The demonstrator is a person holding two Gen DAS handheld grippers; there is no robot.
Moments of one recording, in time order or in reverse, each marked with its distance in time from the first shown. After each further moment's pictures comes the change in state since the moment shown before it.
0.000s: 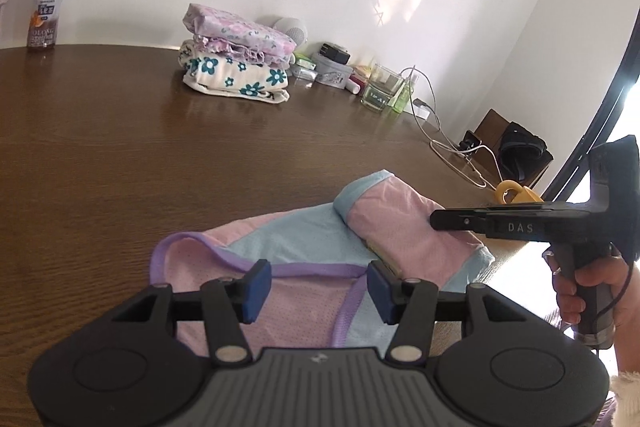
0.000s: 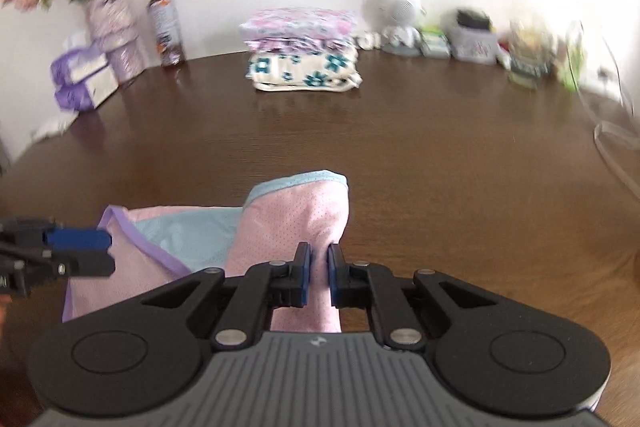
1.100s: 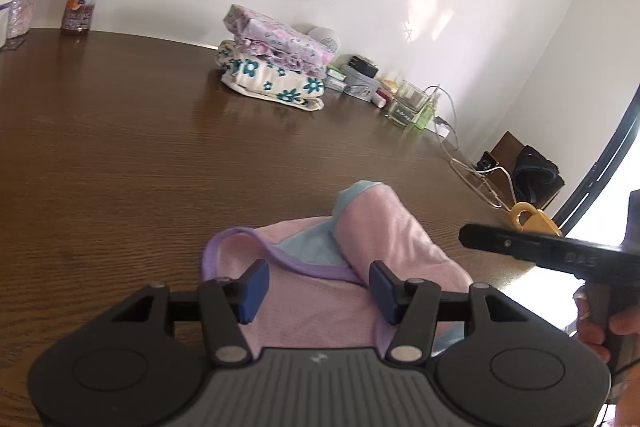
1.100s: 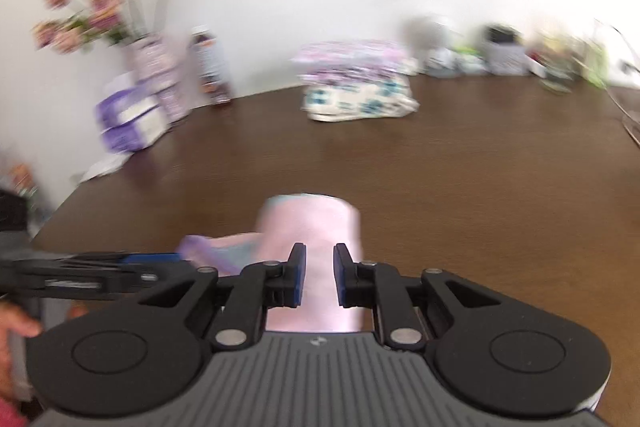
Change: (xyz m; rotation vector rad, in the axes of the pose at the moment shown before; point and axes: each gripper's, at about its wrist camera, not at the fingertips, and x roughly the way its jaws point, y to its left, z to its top) left arm -0.011 0.022 0.000 -0.072 -0.021 0.011; right arm -0.018 0.025 -0.022 0.169 -0.096 0.139
